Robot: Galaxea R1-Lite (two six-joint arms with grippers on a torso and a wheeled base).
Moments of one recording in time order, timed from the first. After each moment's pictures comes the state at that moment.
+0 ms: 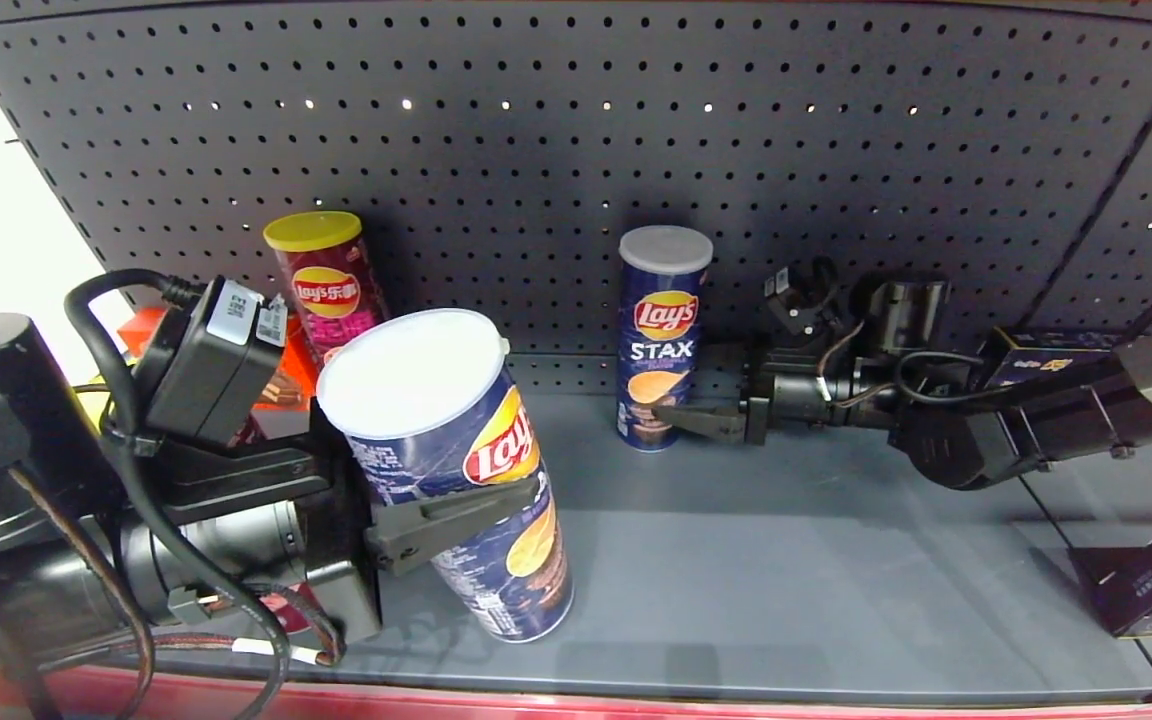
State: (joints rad) left arm -0.49 1.43 -0.54 -0.89 -0.65 0.08; right arm 0.36 2.08 -1.28 -0.71 0.91 -0.23
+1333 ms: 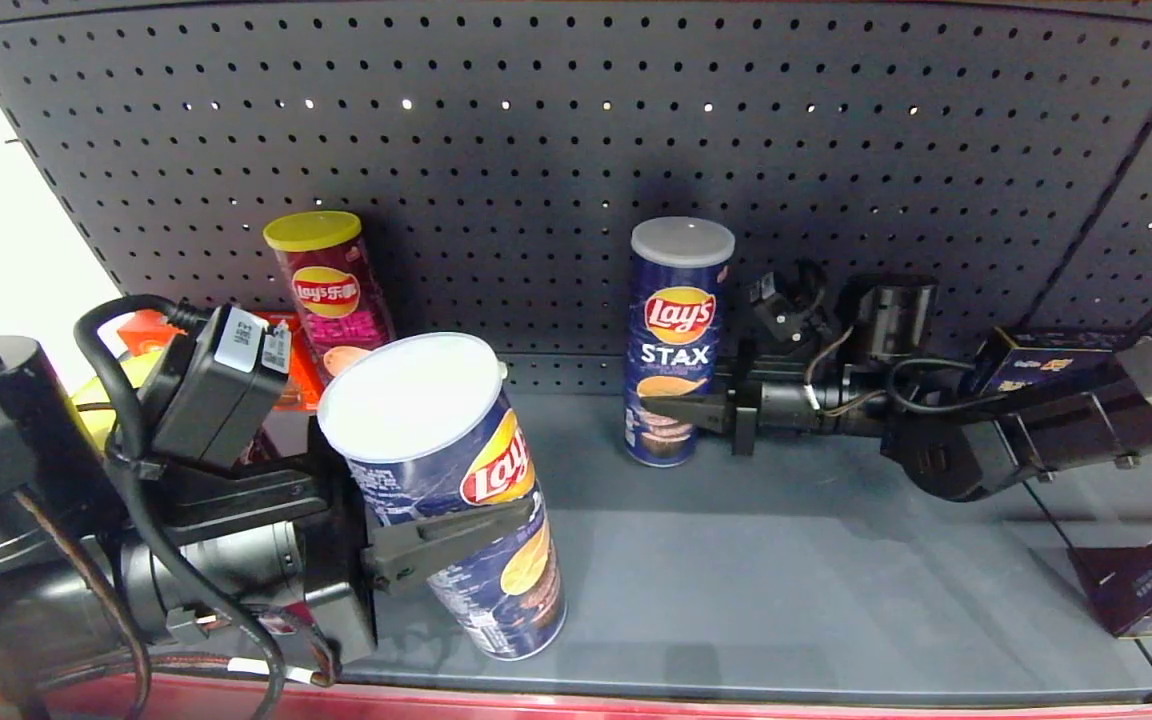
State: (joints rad) left arm -0.48 1.43 -0.50 -0.89 -0.65 0.09; right arm 0.41 2.04 -1.23 -0.72 0.90 -0.22
